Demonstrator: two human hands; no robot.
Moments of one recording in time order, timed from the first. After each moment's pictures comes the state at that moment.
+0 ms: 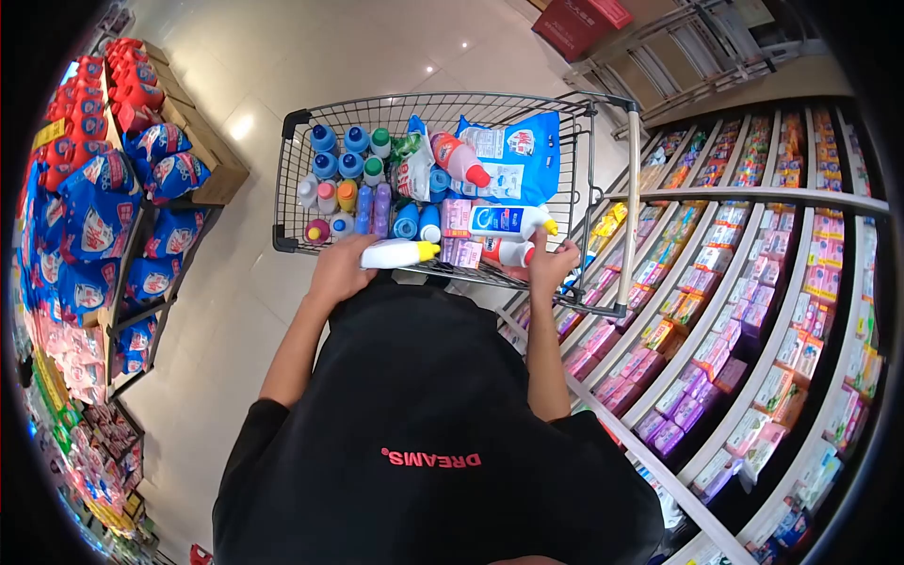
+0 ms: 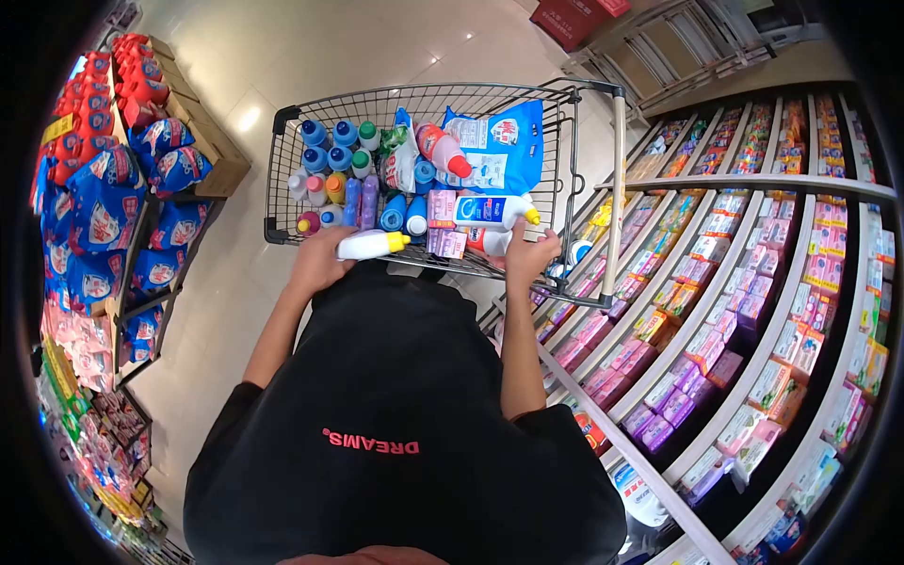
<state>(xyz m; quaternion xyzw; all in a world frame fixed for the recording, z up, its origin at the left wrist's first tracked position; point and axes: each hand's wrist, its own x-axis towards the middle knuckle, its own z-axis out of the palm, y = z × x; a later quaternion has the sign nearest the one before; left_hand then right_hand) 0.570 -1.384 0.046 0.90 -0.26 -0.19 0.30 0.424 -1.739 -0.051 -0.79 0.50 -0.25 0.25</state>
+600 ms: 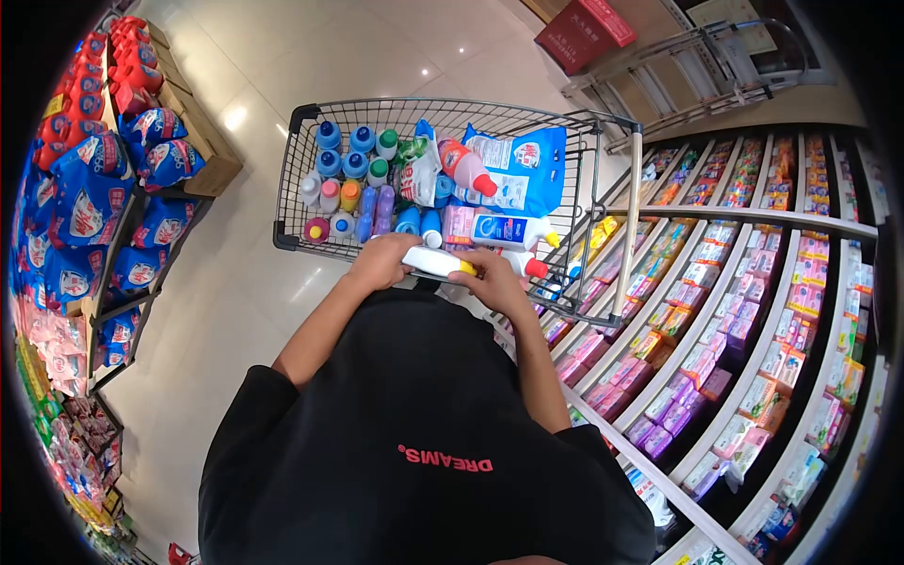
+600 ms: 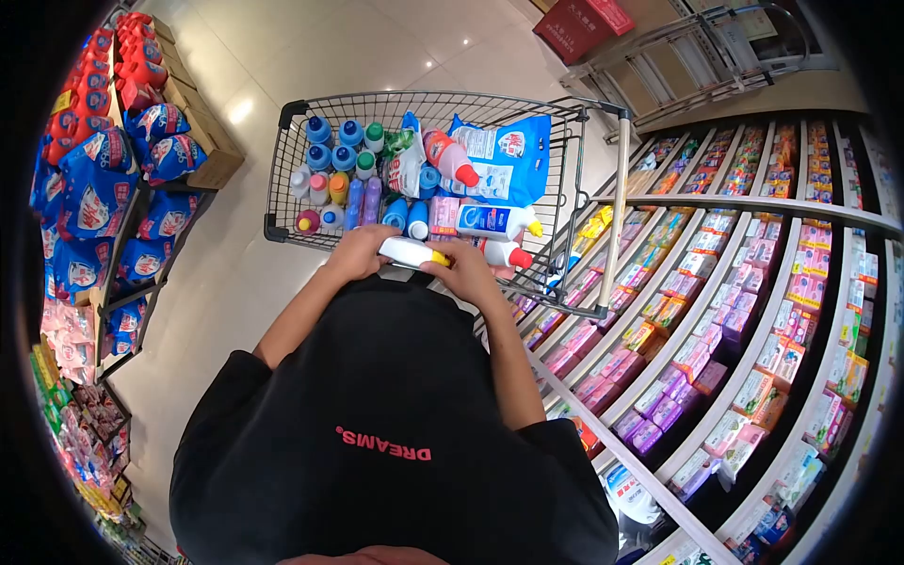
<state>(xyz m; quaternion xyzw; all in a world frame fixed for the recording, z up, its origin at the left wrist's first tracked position) 0.580 -1.421 0.009 0.83 -0.34 -0.27 0.34 0.471 -1.643 0.068 -0.85 0.08 0.14 0.51</state>
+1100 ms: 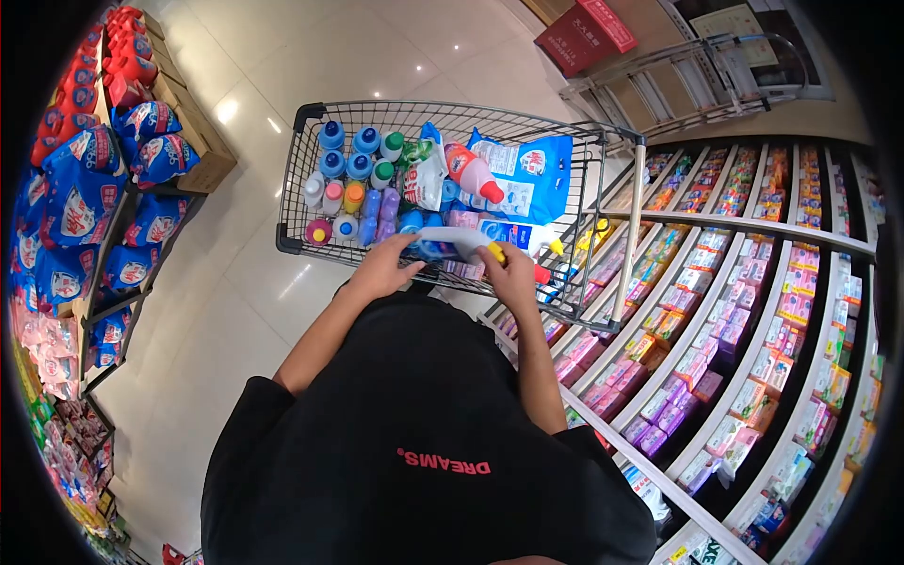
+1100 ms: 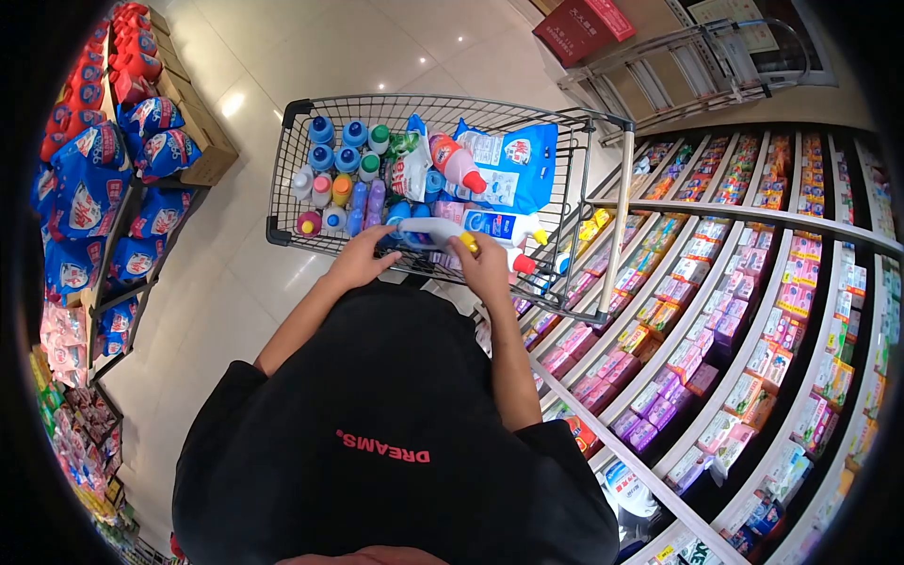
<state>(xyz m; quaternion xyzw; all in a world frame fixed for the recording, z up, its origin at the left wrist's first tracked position) 0.580 -1.400 -0.008 0.83 -0.27 -0.24 0.43 0.488 -1.640 0.053 -0.87 0.27 0.03 0.42</state>
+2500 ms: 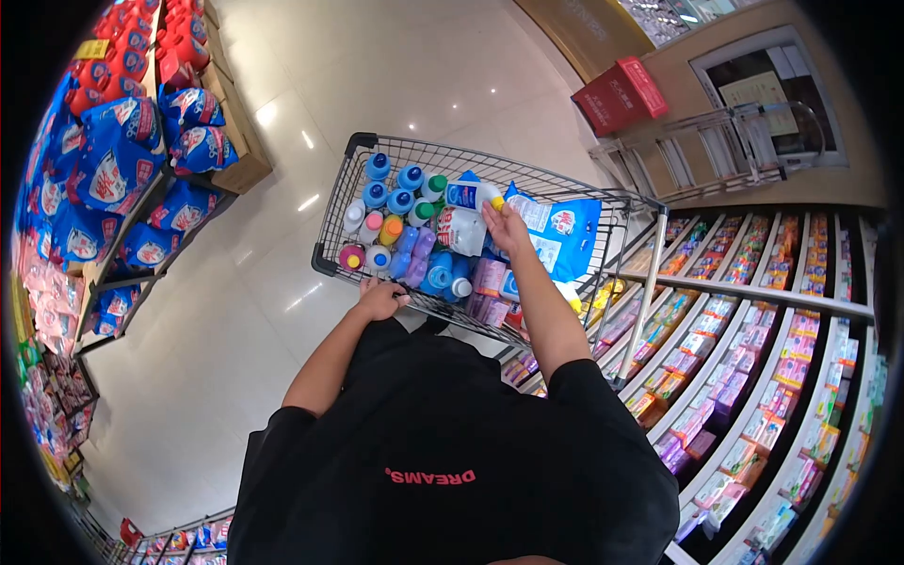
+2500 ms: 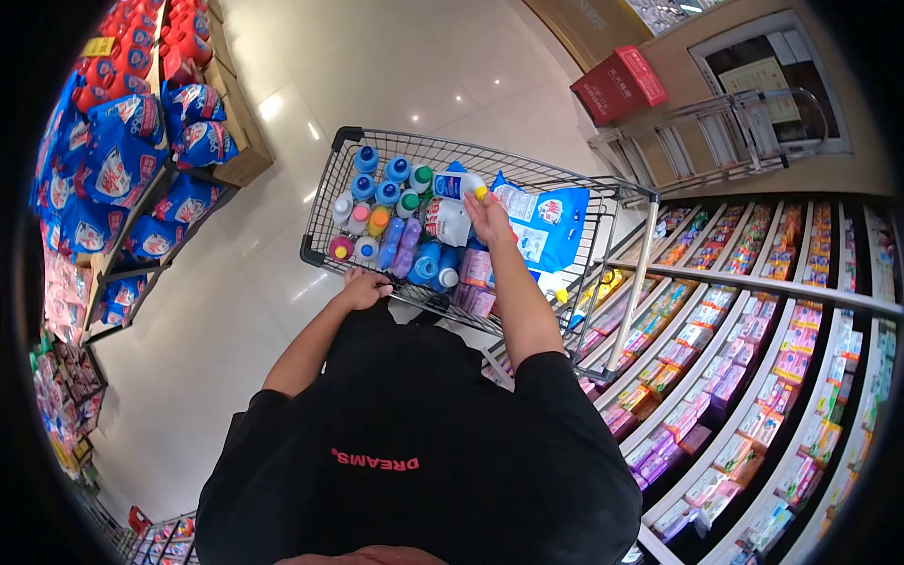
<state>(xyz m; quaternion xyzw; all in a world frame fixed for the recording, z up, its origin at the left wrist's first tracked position) 0.587 -1.332 -0.119 0.87 -0.16 -0.40 0.25 0.685 -1.681 -0.128 -0.27 0.37 0.02 0.89</state>
